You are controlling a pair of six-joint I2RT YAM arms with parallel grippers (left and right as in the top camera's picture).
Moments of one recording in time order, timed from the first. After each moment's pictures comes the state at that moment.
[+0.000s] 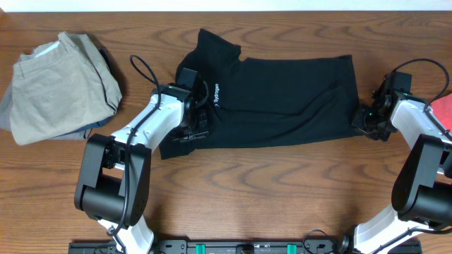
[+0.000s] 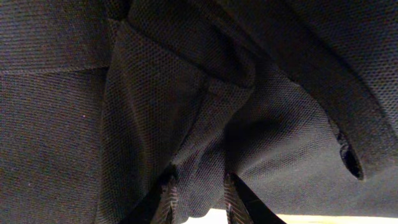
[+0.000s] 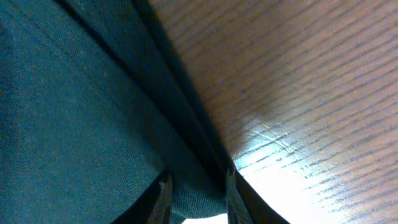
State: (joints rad) left arm -0.31 1.86 1.18 -0.83 0.12 -0.51; right arm -0.27 1.84 1.10 -0.65 -0.07 0.26
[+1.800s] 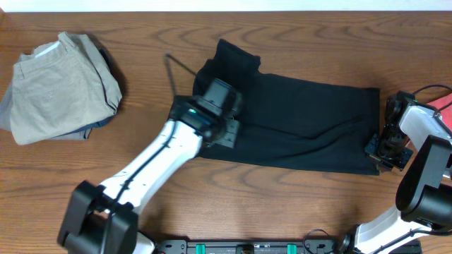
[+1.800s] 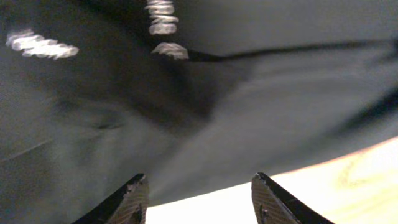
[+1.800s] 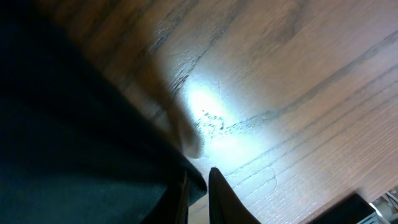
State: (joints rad) left arm -0.60 1.62 1.14 -0.71 0.08 -0.25; right arm -0.35 1.84 1.06 -1.00 0.26 0.39
